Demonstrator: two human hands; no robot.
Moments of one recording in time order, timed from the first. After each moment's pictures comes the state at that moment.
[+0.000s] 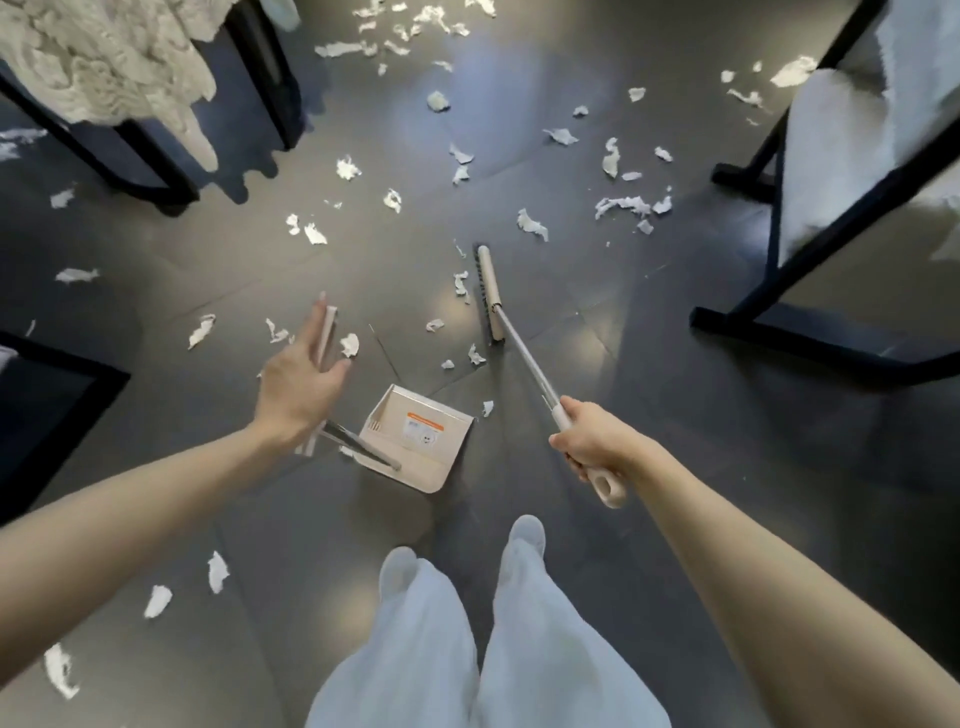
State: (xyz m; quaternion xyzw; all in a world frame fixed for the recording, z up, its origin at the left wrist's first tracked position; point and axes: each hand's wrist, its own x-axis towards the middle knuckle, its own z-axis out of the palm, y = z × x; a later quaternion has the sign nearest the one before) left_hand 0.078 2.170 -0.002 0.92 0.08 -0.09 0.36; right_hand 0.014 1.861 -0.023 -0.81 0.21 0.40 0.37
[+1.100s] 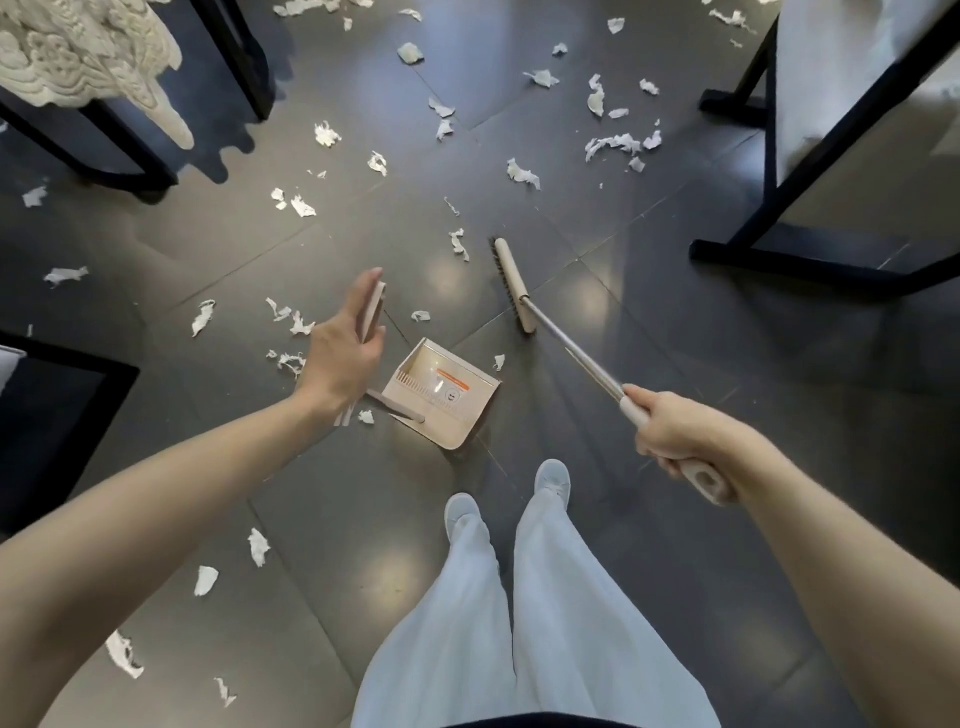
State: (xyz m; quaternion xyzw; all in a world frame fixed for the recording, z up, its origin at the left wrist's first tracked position) left_hand 0.051 2.191 -0.020 0.92 -0.02 -0.10 0.38; right_hand -0.074 1.867 0.008 -0.81 0.28 0.43 0.28
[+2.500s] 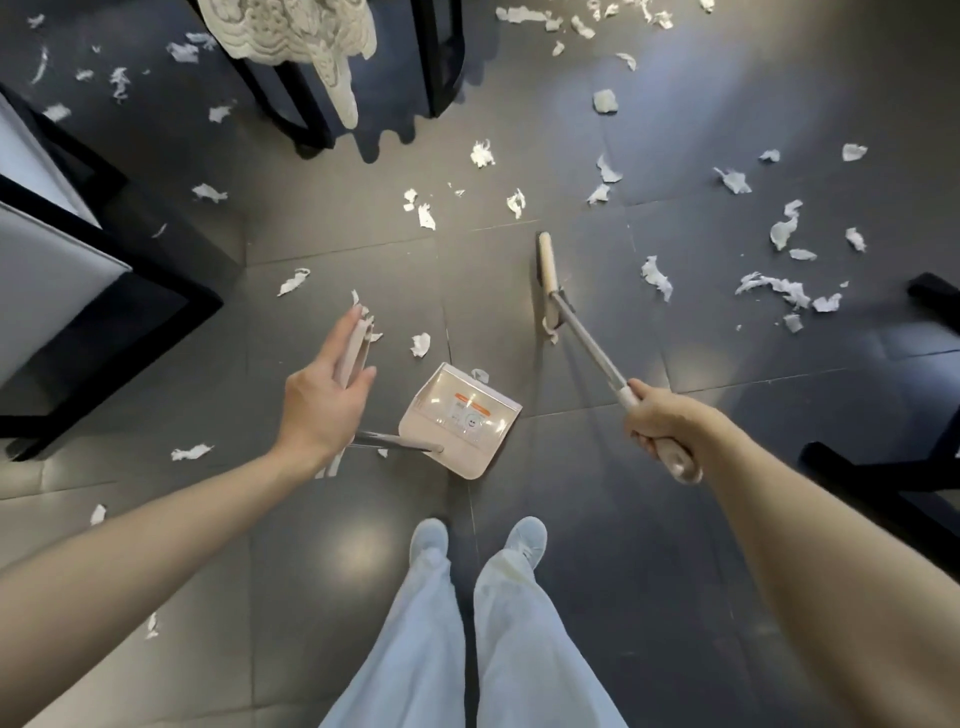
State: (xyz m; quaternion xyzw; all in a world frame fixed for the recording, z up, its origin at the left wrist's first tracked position) left_hand 0.179 2.174 -0.027 0.90 0.23 0.02 0.38; right_hand 0.286 1.839 -0.073 -0.86 0.08 0.48 0.18
